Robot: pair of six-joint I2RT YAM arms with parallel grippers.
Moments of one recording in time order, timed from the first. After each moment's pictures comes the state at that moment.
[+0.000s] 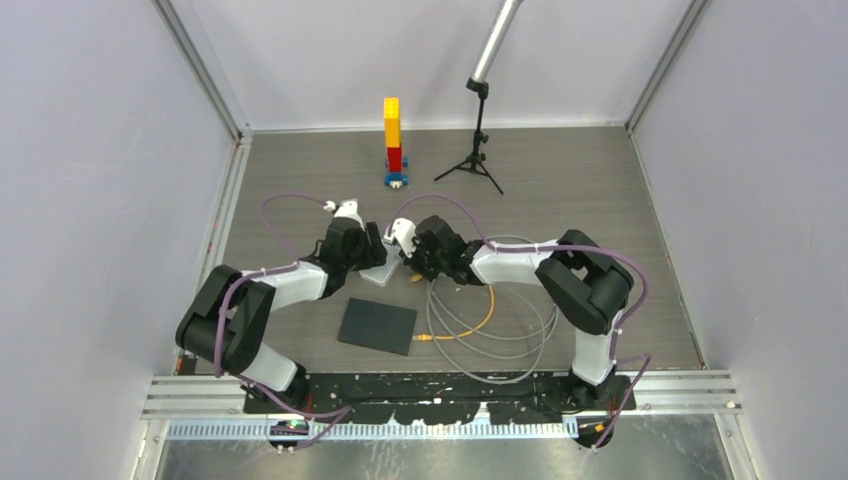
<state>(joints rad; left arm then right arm) -0.43 1.51 0.58 0.27 -0.09 -0.48 0.86 1.86 1.04 0.10 -0.06 -0.25</state>
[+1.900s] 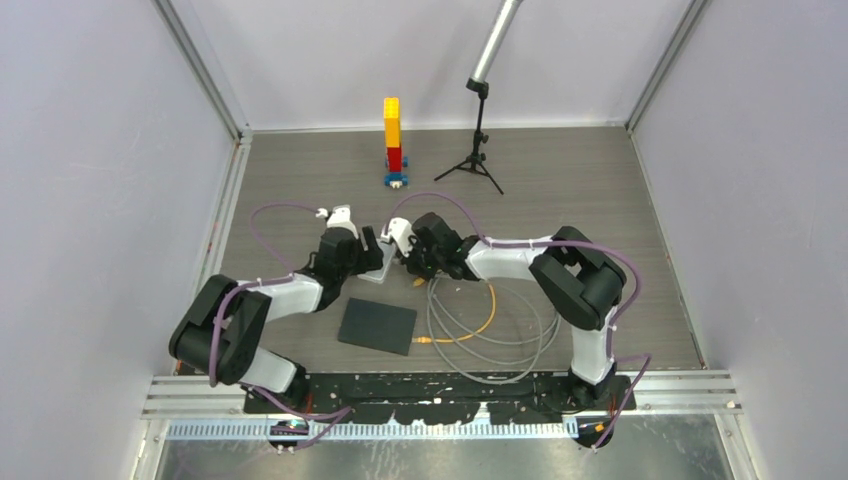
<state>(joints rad) -0.43 1.47 0.48 0.40 -0.14 -0.47 0.86 1.90 1.08 0.05 -0.13 -0.24</state>
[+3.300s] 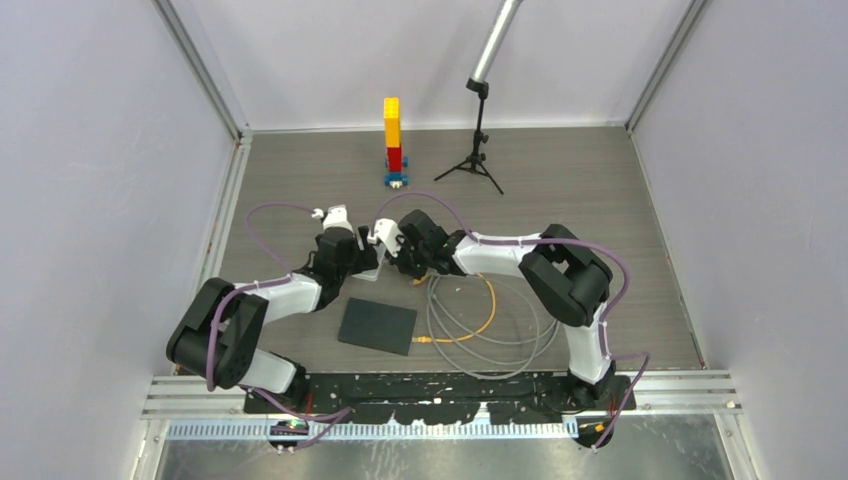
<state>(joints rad) -0.43 1.43 0.48 0.34 -0.23 -0.47 0.88 1.98 1.23 -0.06 -0.13 -0.29</state>
